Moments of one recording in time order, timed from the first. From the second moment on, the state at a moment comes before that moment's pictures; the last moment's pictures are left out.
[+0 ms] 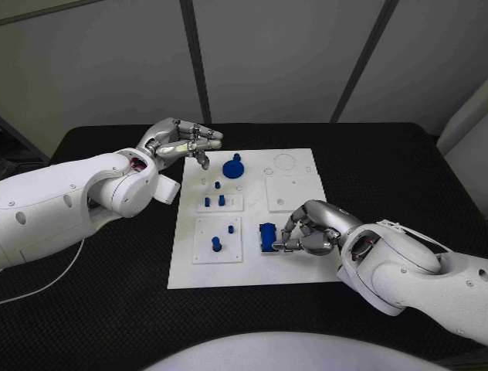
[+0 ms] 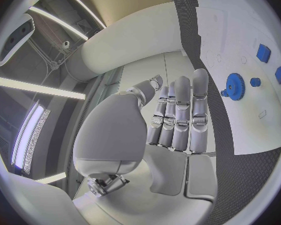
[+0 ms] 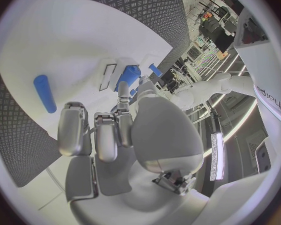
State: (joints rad) left arm 1.13 -0.90 0.08 1.49 -0.31 -0.24 0.25; left_hand 1.33 -0.18 0.50 -0.05 0.10 1.07 0.16 0.13 0.07 1.05 0.10 0.39 0.07 1.16 0.01 1.02 0.38 0.18 1.16 0.11 0.58 0.87; right arm 0.91 -0.92 0.05 1.90 -1.45 -0.40 -0.46; right_hand 1.31 -0.06 -0.17 0.25 0.23 1.07 0.05 0.44 0.33 1.47 -0.03 1.39 1.31 1.47 -0.08 1.55 1.31 0.07 1.41 0.03 1.41 1.31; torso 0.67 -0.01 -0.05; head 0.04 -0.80
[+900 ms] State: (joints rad) left arm 1.12 -0.91 0.08 1.50 -0.31 -0.24 0.25; left_hand 1.33 -0.18 0.50 -0.05 0.10 1.07 0.16 0.13 0.07 1.05 0.10 0.39 0.07 1.16 0.01 1.02 0.38 0.18 1.16 0.11 0.58 0.87; right arm 0.92 -1.14 0.05 1.94 -1.40 -0.46 -0.42; right_hand 1.41 0.01 -0.18 0.24 0.31 1.04 0.08 0.31 0.27 1.46 -0.01 1.35 1.36 1.46 -0.07 1.54 1.31 0.07 1.39 0.04 1.39 1.30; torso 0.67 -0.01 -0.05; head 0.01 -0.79
